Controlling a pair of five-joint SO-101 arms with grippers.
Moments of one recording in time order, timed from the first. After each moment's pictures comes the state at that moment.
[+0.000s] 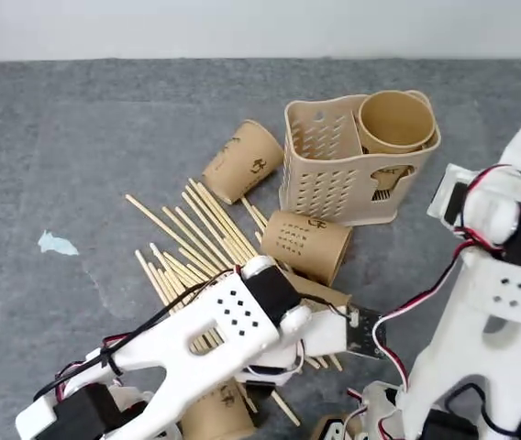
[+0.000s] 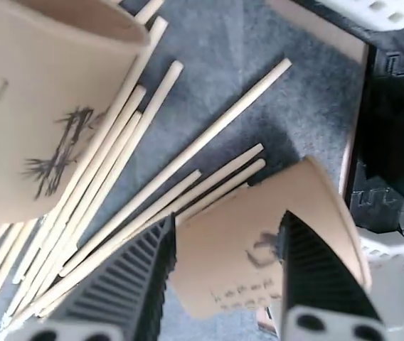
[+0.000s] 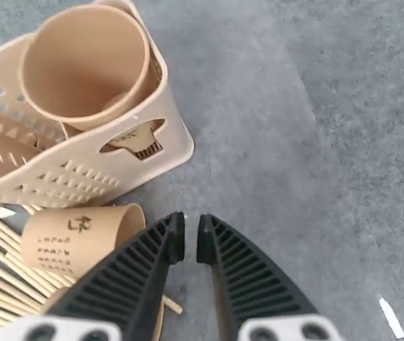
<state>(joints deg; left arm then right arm) 52.3 -12.7 24.7 99.2 -28.8 14.2 -25.0 -12.4 98.5 -7.4</state>
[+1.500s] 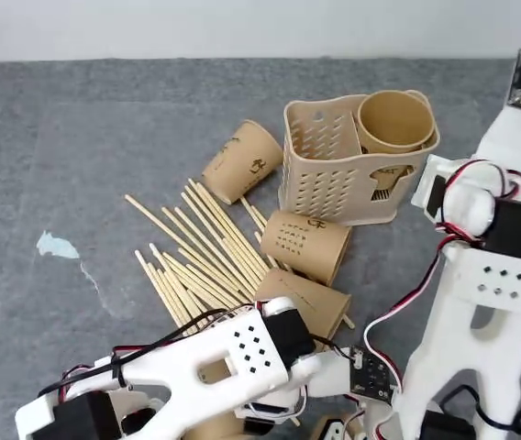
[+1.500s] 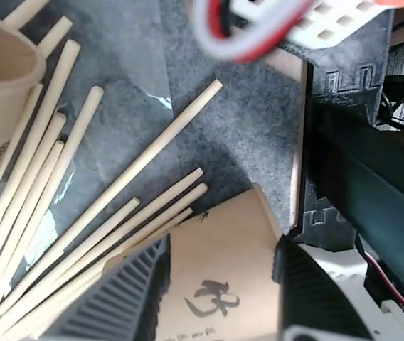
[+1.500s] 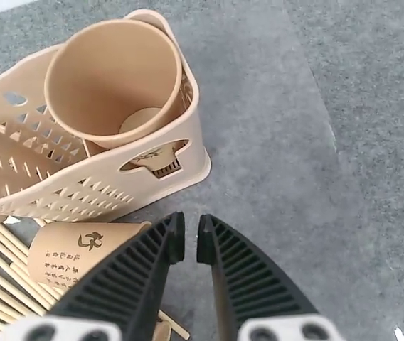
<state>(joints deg) 64.0 -13.1 32.7 98.9 -25.7 10.9 -25.1 -6.6 90.6 -7.4</state>
